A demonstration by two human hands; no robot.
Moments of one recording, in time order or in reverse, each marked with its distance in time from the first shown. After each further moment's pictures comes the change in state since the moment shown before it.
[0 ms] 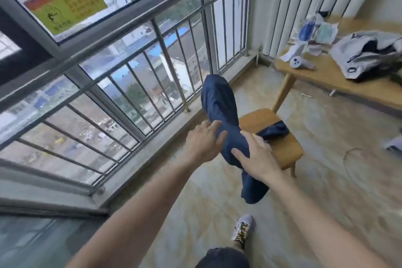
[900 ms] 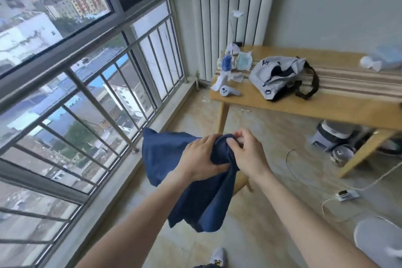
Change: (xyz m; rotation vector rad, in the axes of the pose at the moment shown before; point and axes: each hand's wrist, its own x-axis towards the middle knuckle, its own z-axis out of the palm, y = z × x) left_hand 0.113 0.166 -0.024 -0.167 -0.091 0.456; right_hand 0.047 0.052 -0.180 0.535 0.440 0.171
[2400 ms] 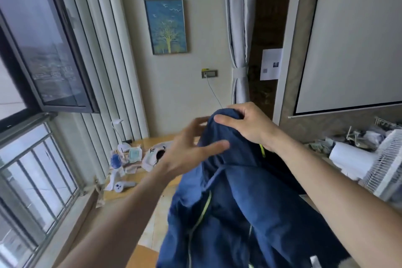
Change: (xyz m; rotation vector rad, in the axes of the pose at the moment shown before) left_hand 0.005 0.375 -0.083 -0.629 -0.085 0.568; right_hand -0.167 -0.129 -0.391 -0.117 0.343 -0.400
